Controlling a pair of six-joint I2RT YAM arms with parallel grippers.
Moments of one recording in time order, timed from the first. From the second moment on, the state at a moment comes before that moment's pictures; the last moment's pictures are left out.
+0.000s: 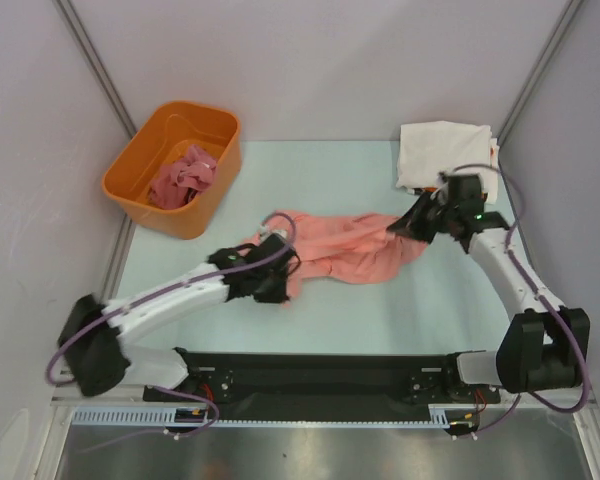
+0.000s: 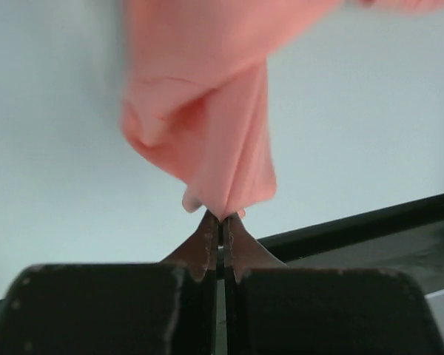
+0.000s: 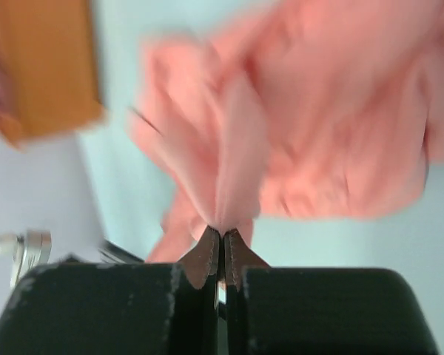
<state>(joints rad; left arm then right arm) -0.91 1.41 0.92 -0.67 -0.11 -0.78 0.17 1.32 0.94 -0.47 -0.45 0.68</state>
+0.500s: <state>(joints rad) -0.53 0.96 1.53 -1.18 -0.32 -0.46 -0.38 1.24 1.49 -0.69 -0.70 0.74</state>
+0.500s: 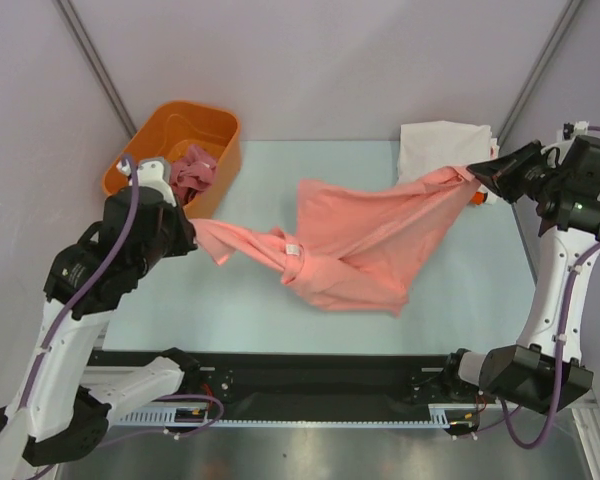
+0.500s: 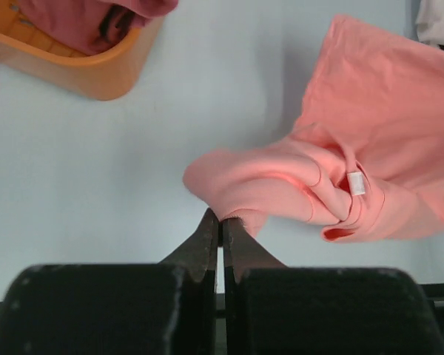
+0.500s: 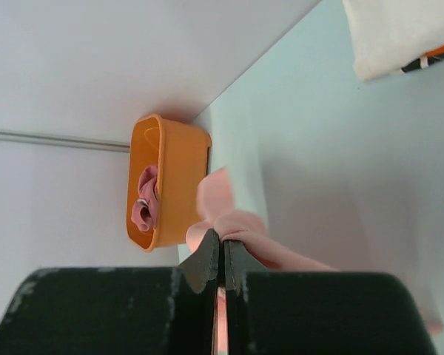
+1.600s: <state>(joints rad) -0.50 0.94 1.55 -1.15 -0.35 -0.38 -0.13 1.38 1.77 -0.75 -0.54 0.71</state>
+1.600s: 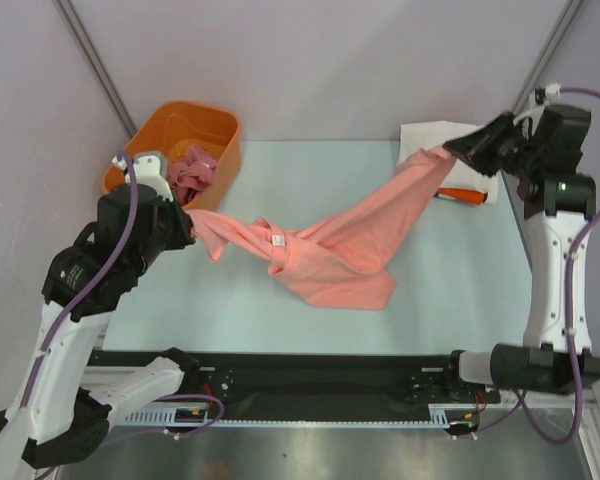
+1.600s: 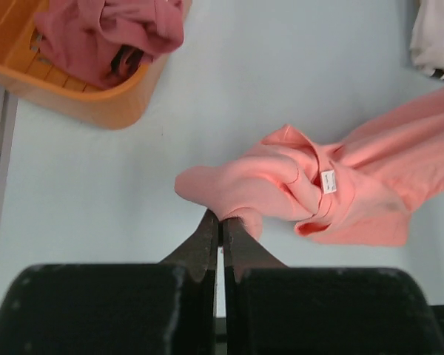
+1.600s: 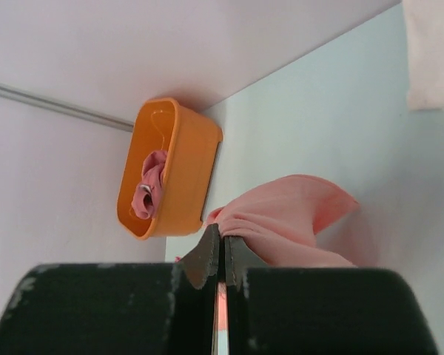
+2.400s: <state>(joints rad) -0.50 0.64 0.94 -1.13 -0.19 -0.49 0.12 1.06 0.92 -0.65 -0.23 0.76</state>
